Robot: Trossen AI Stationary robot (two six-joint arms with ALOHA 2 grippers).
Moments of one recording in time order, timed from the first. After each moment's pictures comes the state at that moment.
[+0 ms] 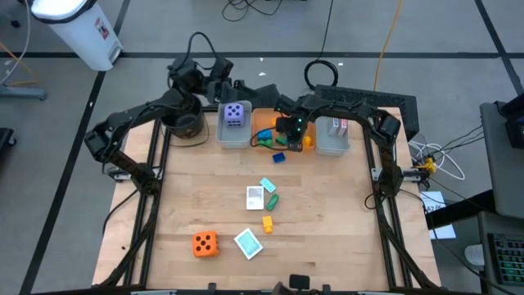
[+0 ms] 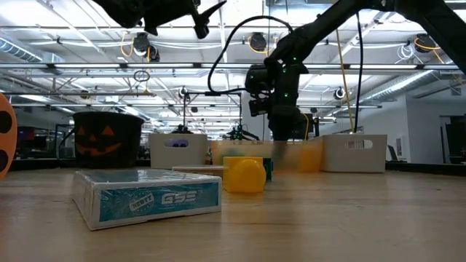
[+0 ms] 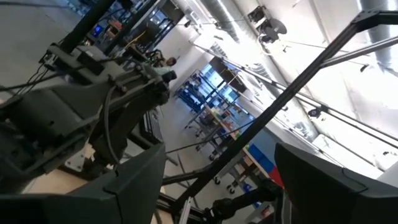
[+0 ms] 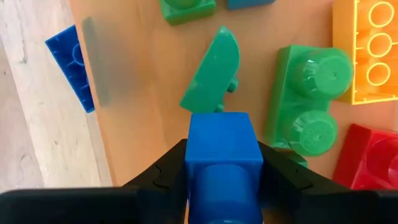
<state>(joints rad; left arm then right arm) 0.70 1.51 1.24 0.61 1.05 -1.02 -0.55 2.01 1.54 -0.94 -0.08 -0.45</state>
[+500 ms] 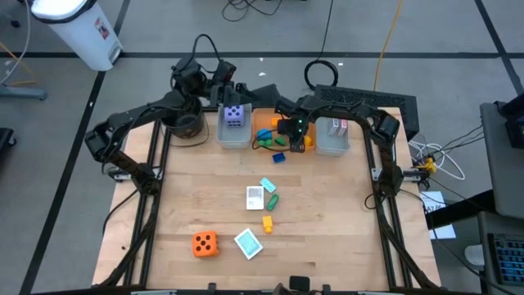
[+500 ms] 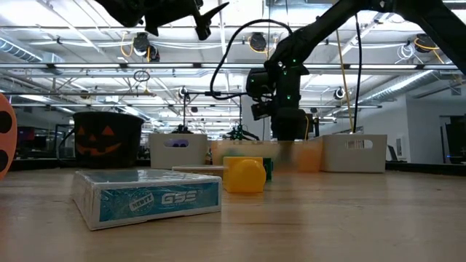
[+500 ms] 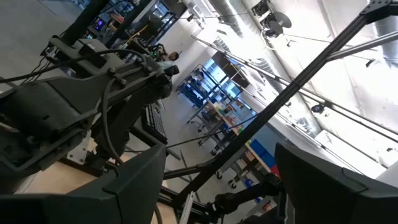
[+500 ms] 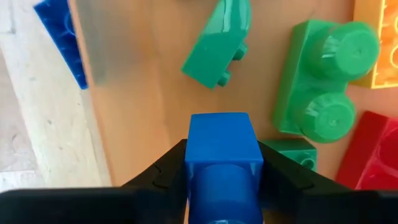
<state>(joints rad) 0.67 1.51 1.24 0.57 1.04 -0.98 -0.55 2.02 1.53 -0.95 -0.08 -0.47</state>
